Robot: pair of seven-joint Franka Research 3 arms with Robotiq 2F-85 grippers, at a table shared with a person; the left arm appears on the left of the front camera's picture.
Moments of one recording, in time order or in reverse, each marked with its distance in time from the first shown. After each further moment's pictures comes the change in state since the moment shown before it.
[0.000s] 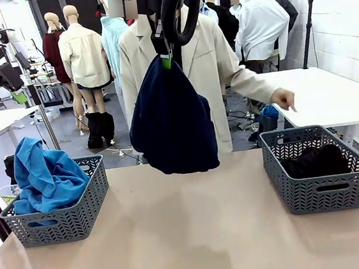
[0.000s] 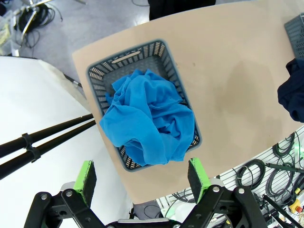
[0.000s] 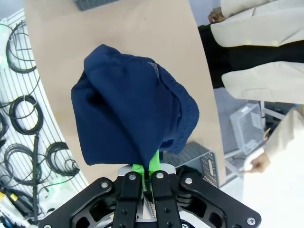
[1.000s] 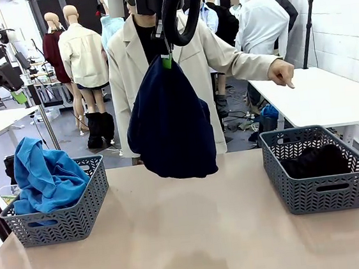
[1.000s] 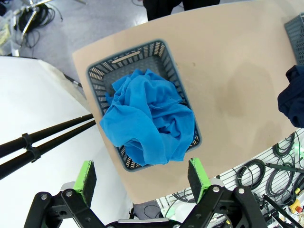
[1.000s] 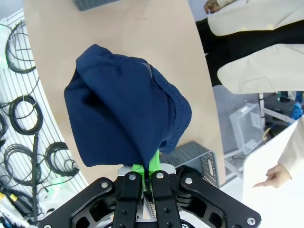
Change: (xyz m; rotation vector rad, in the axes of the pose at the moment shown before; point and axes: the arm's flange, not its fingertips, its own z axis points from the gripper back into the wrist) left arm 0.000 0.000 0.000 0.000 0.000 0.000; right arm -0.001 0.000 0.000 -0.003 0.000 0.000
